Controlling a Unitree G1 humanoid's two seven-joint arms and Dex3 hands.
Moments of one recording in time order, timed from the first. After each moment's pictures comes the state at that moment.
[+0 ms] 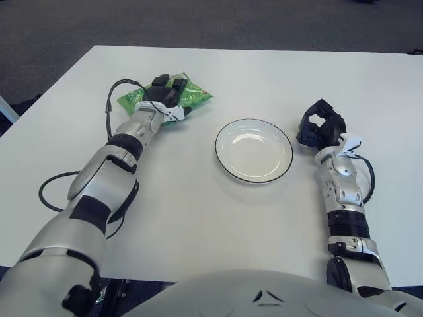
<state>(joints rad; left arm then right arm) -0.95 0.38 -0.58 1.20 0.77 -0.24 0.29 -0.25 -0.10 -0.21 0.22 0.14 -0.07 -0.01</state>
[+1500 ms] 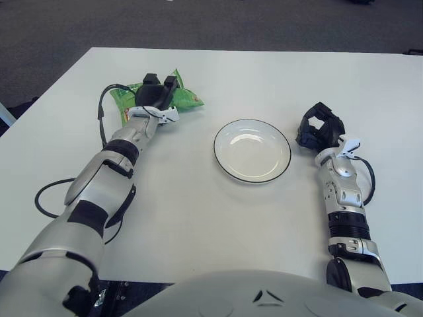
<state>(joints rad) -0.90 0.40 -0.55 1.22 0.74 -0.26 0.51 -0.24 -0.11 -0.21 0.22 0.14 -0.05 0.01</state>
